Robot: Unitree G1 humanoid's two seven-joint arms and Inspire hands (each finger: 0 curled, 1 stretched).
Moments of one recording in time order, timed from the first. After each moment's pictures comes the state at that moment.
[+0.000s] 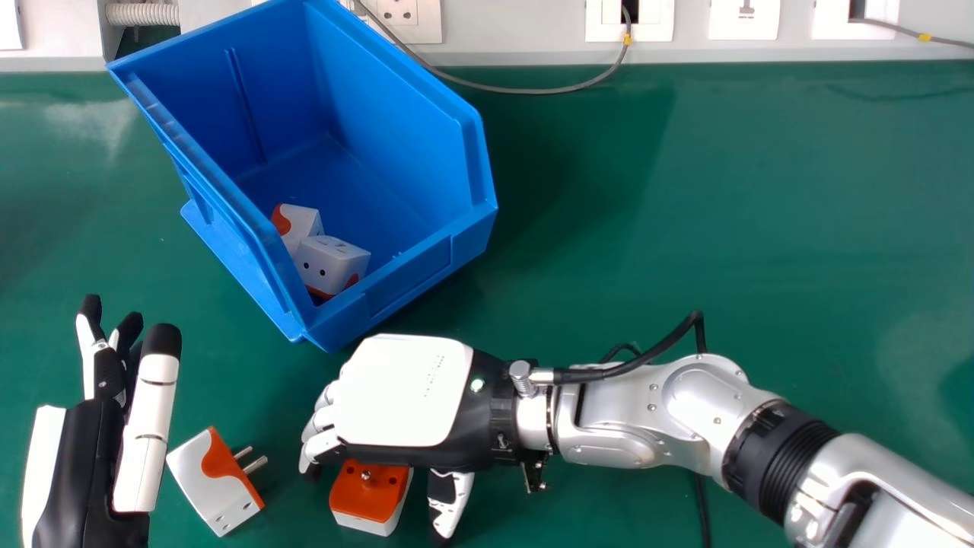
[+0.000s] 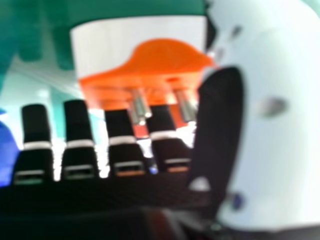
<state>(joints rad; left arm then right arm) 0.54 0.09 0.24 -0.36 0.04 -0.05 -0.03 -0.78 -0.19 0.96 0.82 -1.07 -0.66 -0.22</state>
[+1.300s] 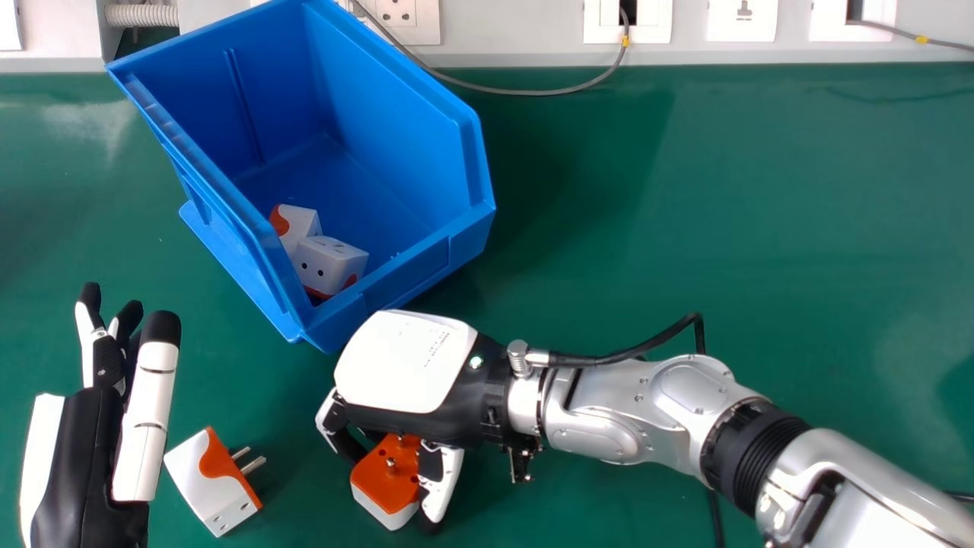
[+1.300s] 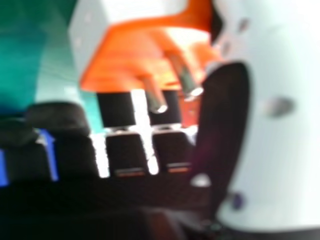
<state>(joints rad) 0.54 0.09 0.24 -0.40 0.04 -0.02 -0.03 -0.79 -0.12 0.92 0.97 -0.97 -0.61 -0.23</state>
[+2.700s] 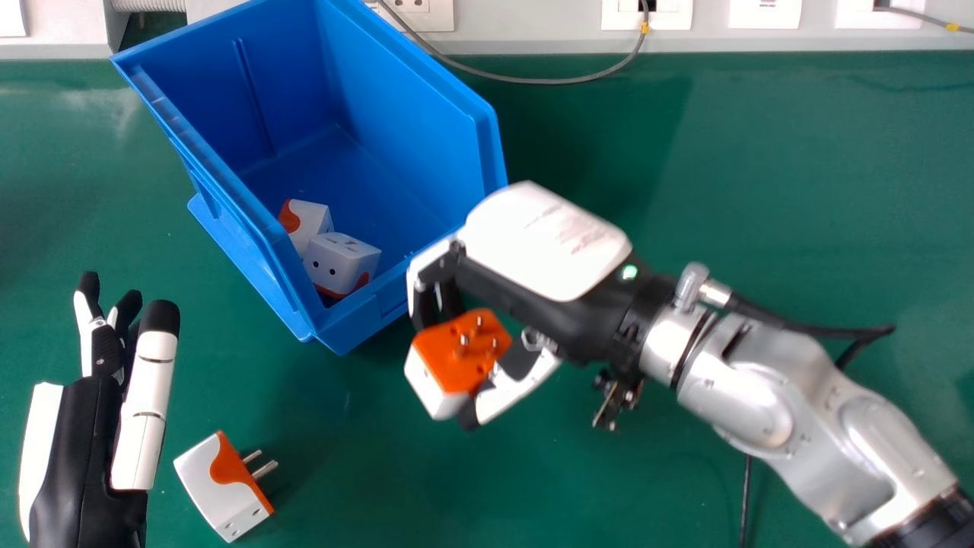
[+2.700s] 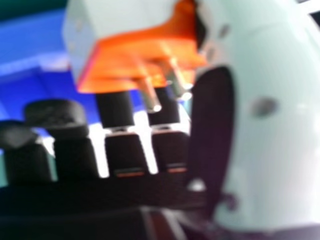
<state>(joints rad) 0.51 0.09 0.25 -0.39 0.04 -0.01 -0.03 -0.43 -0.40 0.44 0.07 -0.68 -0.38 0.19</state>
